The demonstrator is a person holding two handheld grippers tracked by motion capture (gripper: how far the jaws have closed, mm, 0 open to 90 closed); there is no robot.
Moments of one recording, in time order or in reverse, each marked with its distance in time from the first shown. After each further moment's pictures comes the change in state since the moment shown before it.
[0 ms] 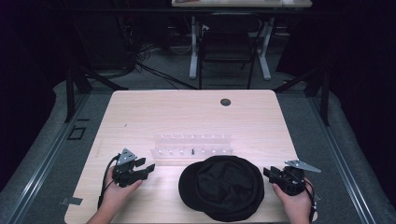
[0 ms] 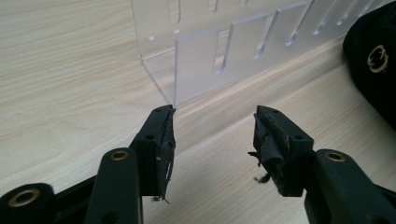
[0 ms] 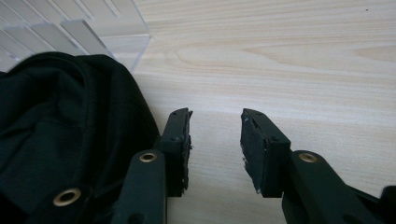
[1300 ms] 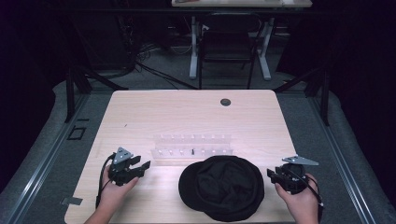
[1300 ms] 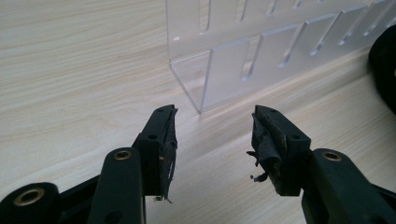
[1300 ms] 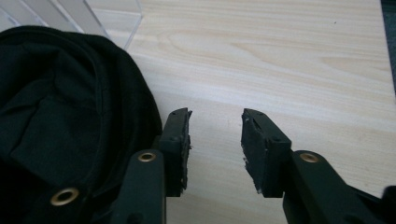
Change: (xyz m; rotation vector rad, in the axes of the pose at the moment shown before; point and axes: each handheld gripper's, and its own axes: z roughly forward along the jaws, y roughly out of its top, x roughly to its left) left arm 0.007 0.002 -0.008 0.004 0.078 -0.026; right arm 0.023 0.024 -0.022 0.132 -0.129 -0.119
